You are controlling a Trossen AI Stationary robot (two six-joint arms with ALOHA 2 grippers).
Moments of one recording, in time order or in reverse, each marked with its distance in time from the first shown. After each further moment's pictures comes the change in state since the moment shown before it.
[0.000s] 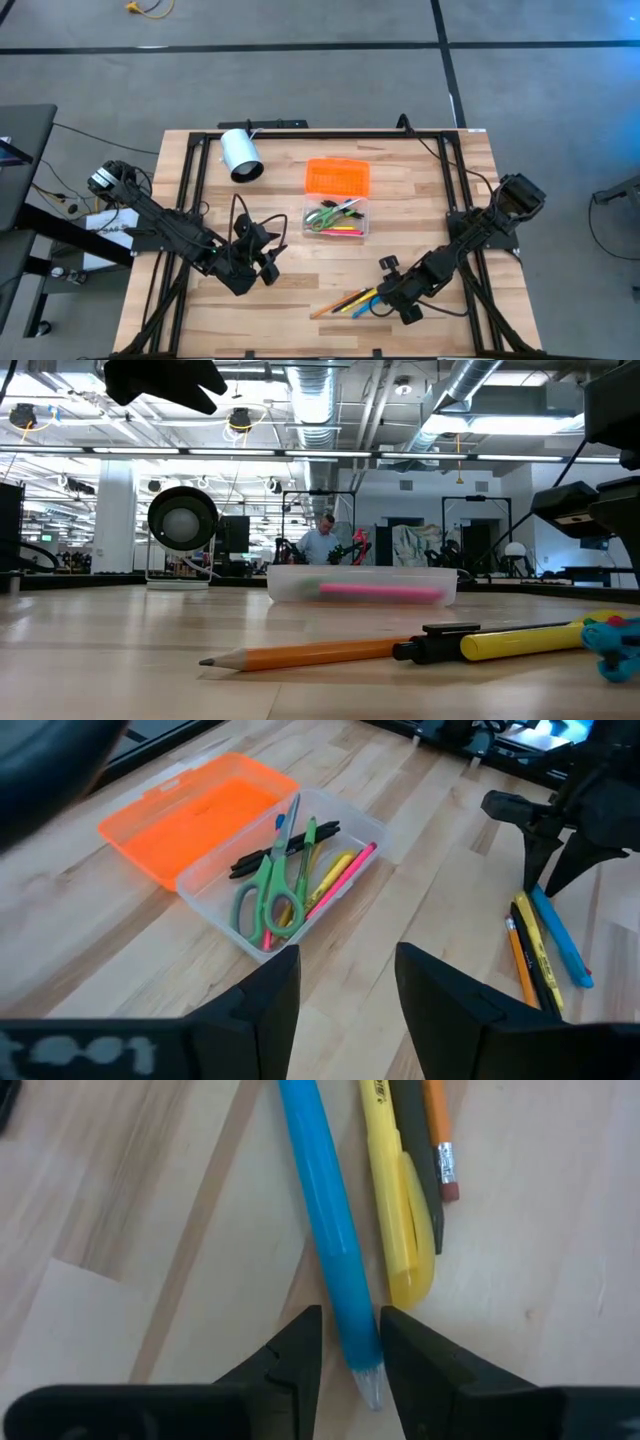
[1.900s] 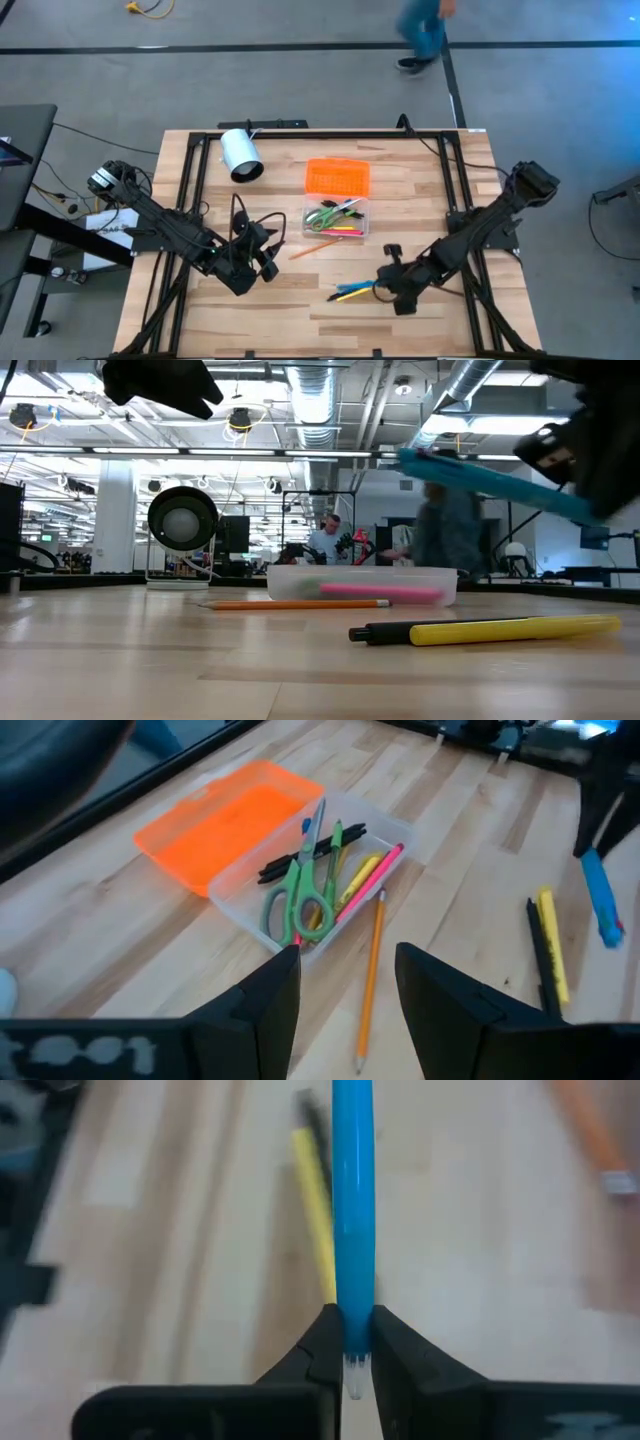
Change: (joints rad) left arm 0.001 0.000 0.000 -0.062 -0.044 0.000; right arm -0.040 -0.173 0.027 -0.068 0.126 0.149
